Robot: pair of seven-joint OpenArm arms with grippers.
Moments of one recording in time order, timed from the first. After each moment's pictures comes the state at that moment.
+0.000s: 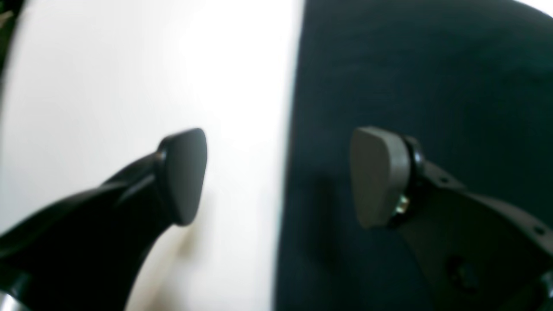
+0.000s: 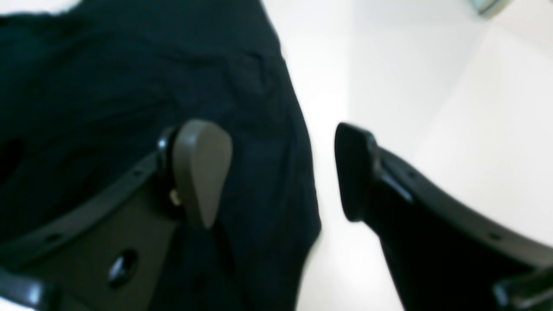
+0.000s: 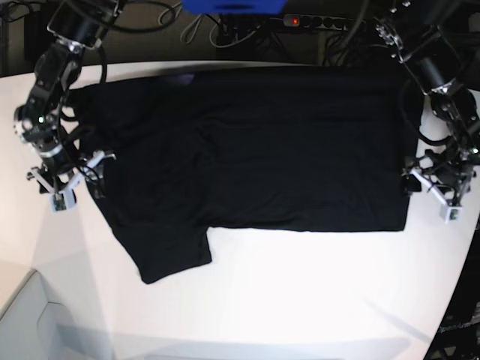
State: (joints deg) left arm -13.1 -14.8 -35.8 71.7 -4.4 -40.1 46.4; right arm 1.2 4.7 30.2 91.2 -1.4 40.0 -33.8
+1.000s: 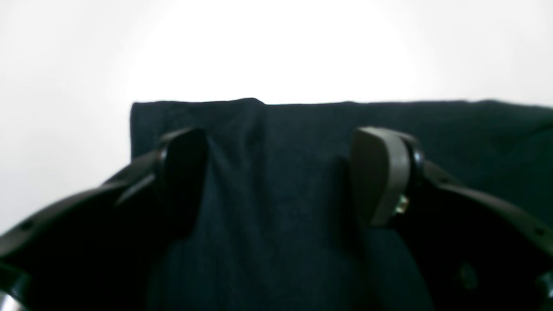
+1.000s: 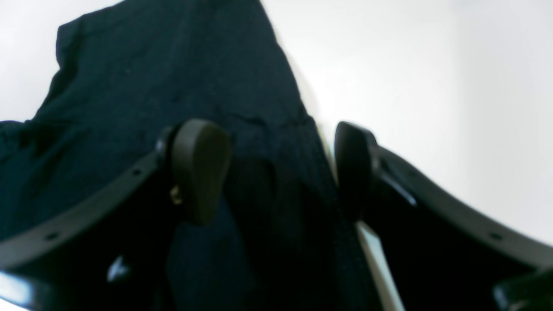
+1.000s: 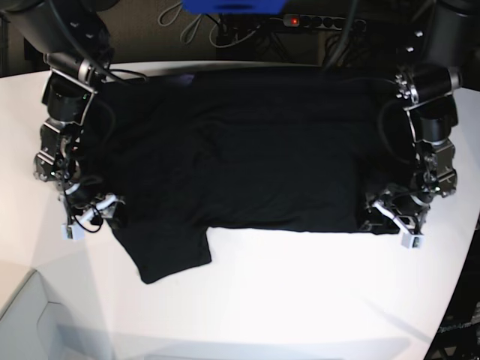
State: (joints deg) left arm -29.4 -19.1 -18.5 30.3 -3.7 -39.4 14.7; right arm 22.5 10.9 29.3 43.6 0.0 39.5 -17.4
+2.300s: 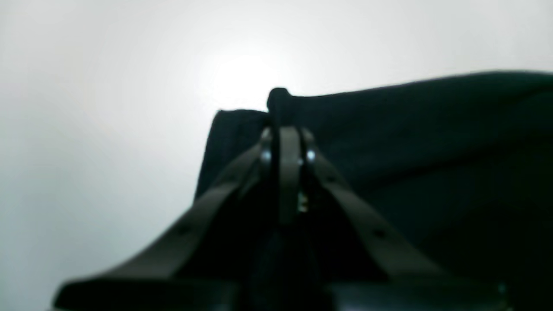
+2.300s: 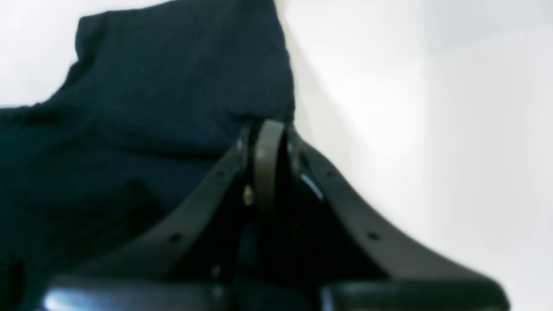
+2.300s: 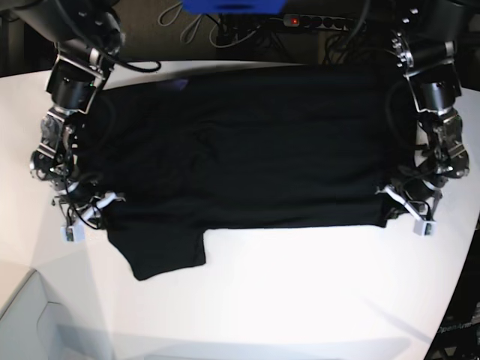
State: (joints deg) left arm -17.8 -19.7 -20.3 51.7 -14.1 -39.7 24.7; right arm 17.8 8.2 29.6 59.0 -1.6 39.6 -20.8
